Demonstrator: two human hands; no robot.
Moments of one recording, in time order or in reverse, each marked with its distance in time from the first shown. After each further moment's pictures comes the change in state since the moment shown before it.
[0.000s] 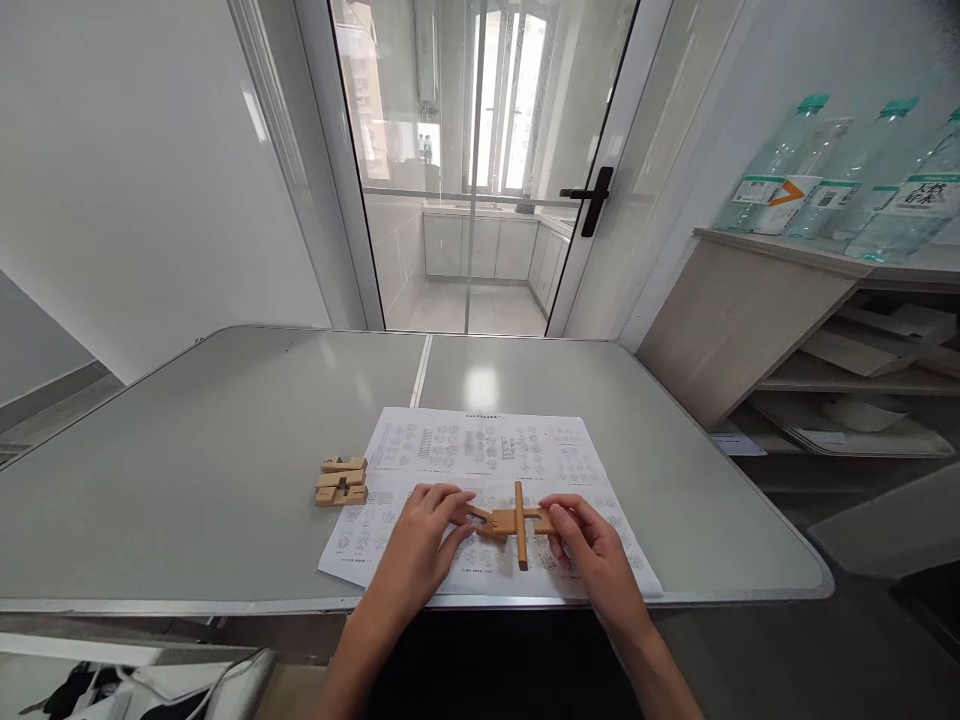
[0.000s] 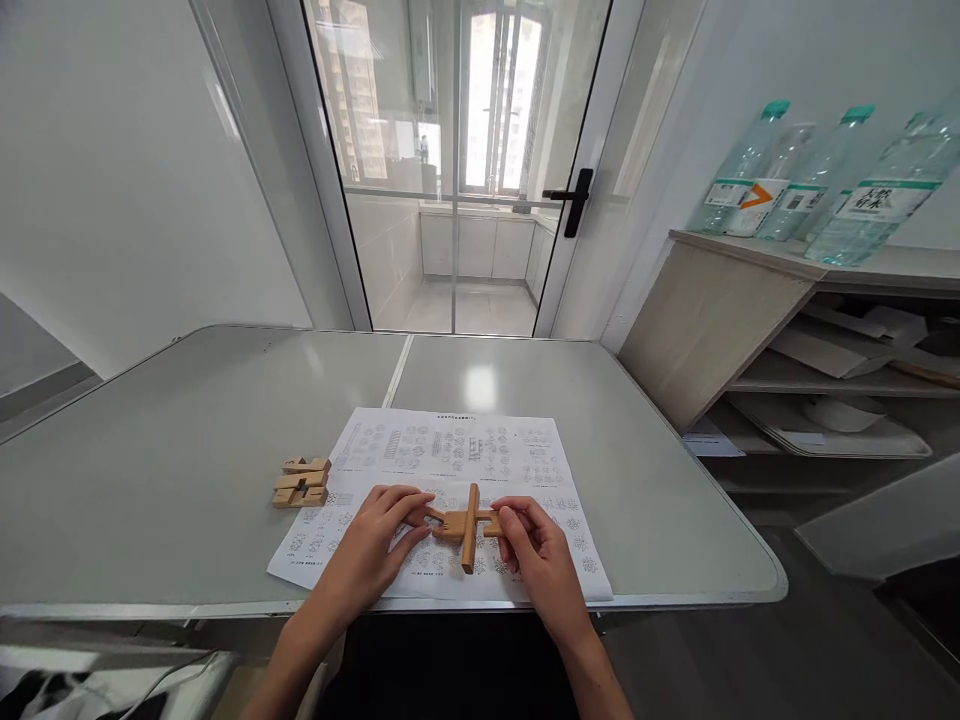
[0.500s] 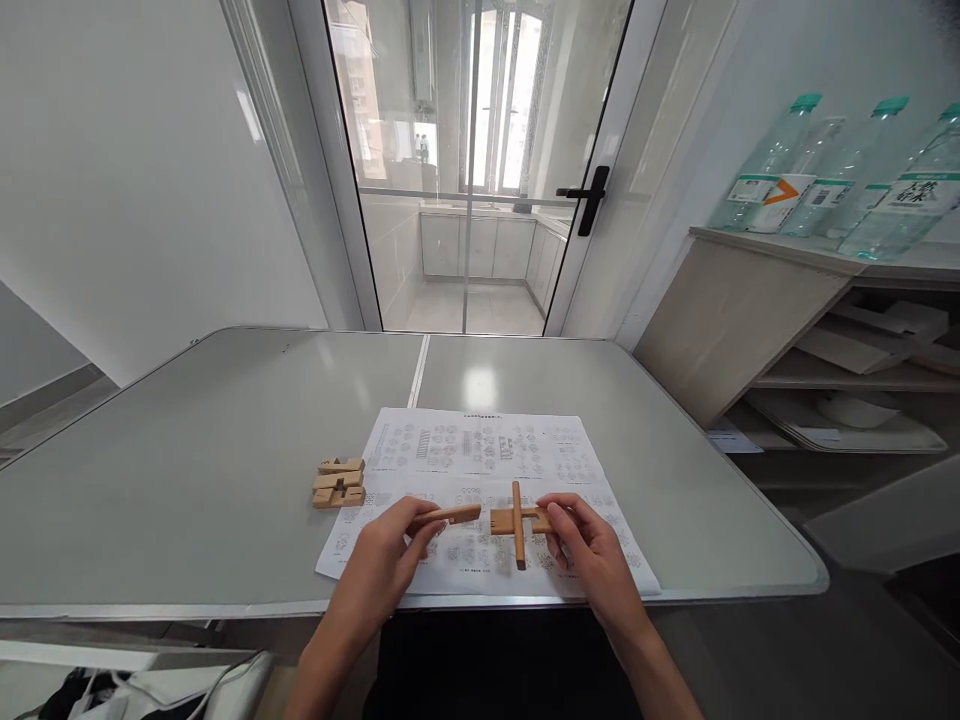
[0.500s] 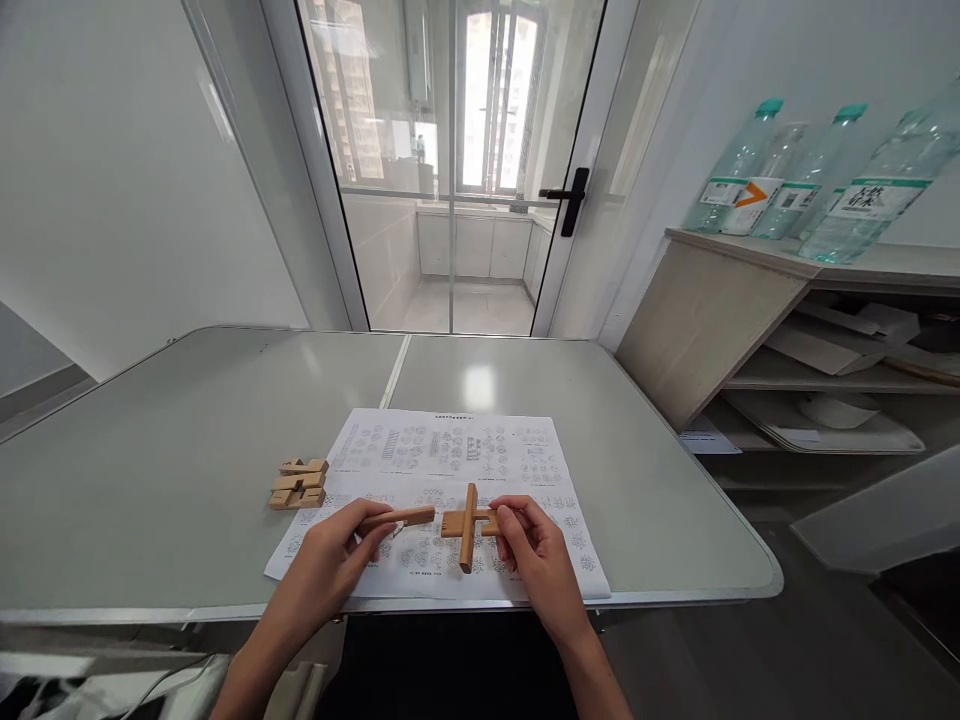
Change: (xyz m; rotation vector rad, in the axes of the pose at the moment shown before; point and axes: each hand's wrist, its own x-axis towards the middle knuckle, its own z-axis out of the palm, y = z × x) left_hand -0.019 0.002 -0.036 -0.210 -0.020 -0.214; right_hand 0.001 0.005 -0.001 0.022 -0.006 -0.002
